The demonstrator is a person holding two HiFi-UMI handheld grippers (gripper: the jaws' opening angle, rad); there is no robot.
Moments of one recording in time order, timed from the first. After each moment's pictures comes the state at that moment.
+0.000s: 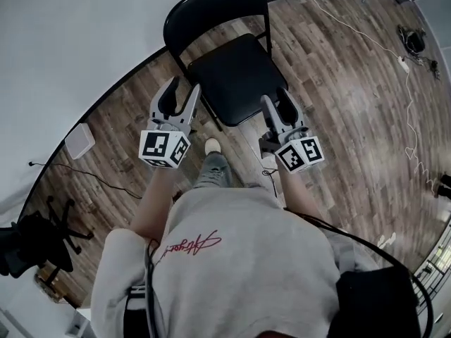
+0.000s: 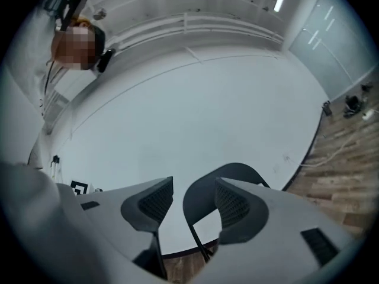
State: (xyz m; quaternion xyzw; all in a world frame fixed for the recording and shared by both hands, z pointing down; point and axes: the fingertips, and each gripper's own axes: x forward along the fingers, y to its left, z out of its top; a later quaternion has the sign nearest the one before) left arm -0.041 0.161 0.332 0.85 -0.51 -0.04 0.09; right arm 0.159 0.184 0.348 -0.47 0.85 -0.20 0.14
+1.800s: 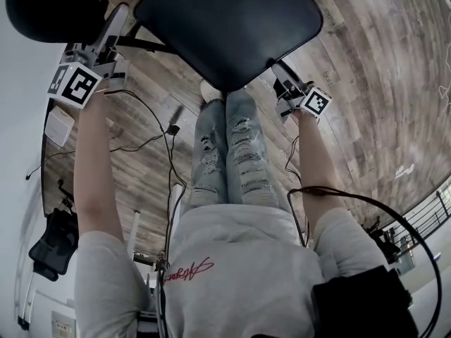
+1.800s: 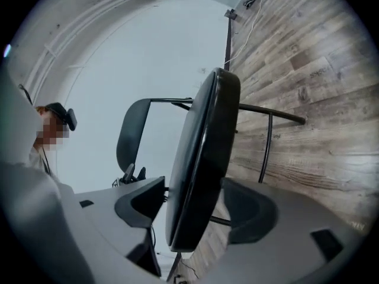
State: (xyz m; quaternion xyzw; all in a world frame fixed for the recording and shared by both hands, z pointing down) left arm -0.072 -0.048 0.610 0.88 -0.37 0.01 0.31; right arm 0.239 0.193 0.803 -0.41 0.67 -0.60 0.17
